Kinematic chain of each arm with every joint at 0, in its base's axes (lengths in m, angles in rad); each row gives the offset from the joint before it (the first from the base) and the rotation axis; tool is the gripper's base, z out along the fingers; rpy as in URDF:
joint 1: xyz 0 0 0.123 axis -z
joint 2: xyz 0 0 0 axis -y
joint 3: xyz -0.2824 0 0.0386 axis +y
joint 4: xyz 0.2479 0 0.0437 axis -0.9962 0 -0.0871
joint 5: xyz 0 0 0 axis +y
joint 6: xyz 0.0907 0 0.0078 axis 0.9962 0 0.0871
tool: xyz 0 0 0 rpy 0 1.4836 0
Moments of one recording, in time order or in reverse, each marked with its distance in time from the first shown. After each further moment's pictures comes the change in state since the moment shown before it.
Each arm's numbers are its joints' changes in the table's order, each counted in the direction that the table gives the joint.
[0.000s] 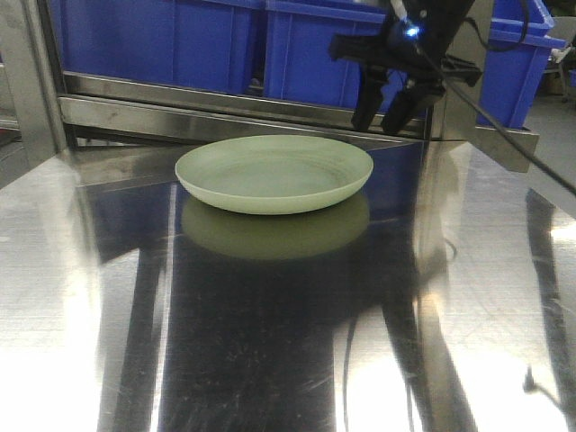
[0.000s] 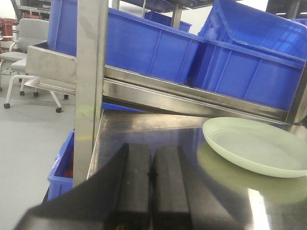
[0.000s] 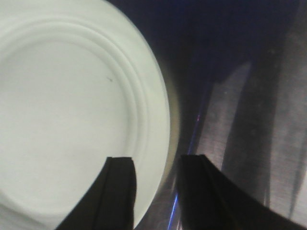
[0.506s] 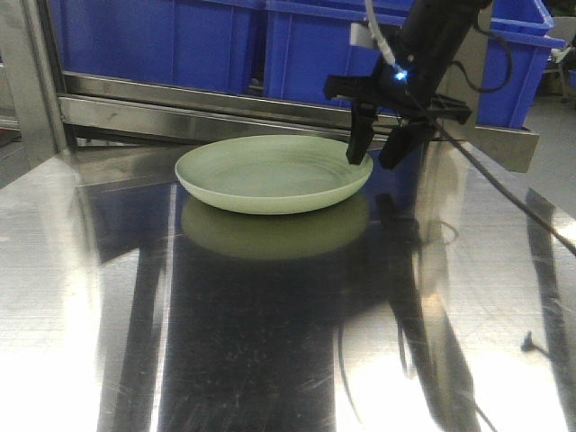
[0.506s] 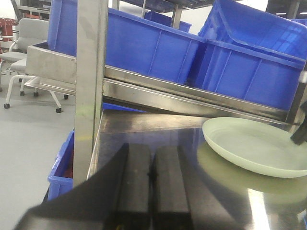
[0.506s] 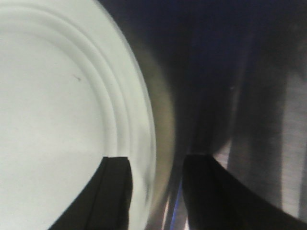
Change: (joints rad) left arm 0.000 0.000 0.000 0.000 0.000 0.000; right arm 0.000 -0.087 -0.006 -0.018 -0.039 0.036
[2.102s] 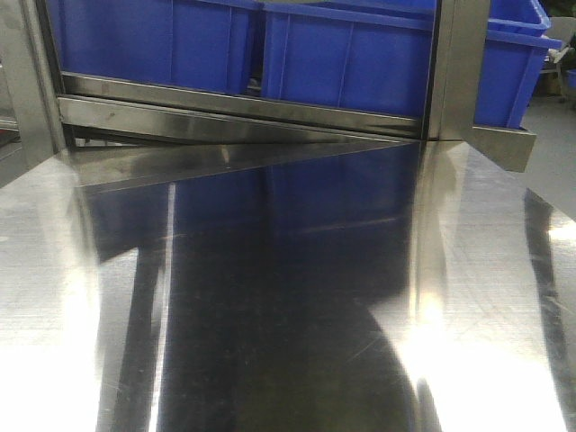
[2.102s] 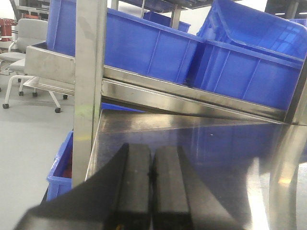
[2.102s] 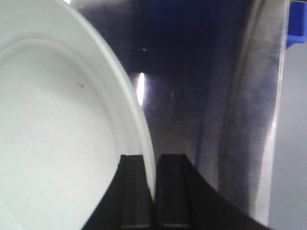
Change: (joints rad) left arm 0.000 0.000 0.000 0.000 0.000 0.000; right arm -0.001 0.789 0.241 0.129 0.262 0.149
